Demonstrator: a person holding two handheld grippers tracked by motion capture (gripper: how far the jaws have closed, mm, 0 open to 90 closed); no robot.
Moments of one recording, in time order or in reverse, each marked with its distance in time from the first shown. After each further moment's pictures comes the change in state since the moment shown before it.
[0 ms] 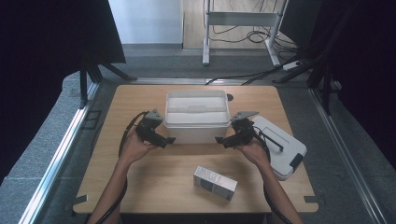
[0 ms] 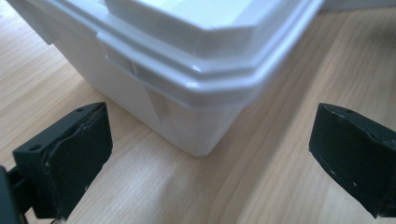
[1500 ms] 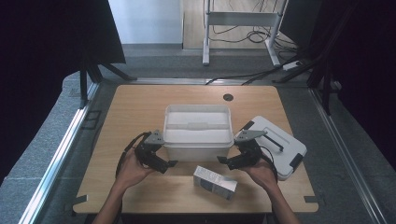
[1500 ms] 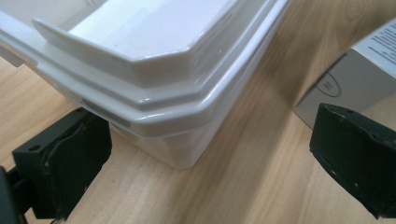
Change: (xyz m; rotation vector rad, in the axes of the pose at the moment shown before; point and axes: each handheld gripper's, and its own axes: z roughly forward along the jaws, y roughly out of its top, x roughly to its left) left arm -0.073 -0.031 -0.030 -0.026 -0.052 0.080; right arm 0.053 -0.034 -0.048 -0.027 0.080 -0.043
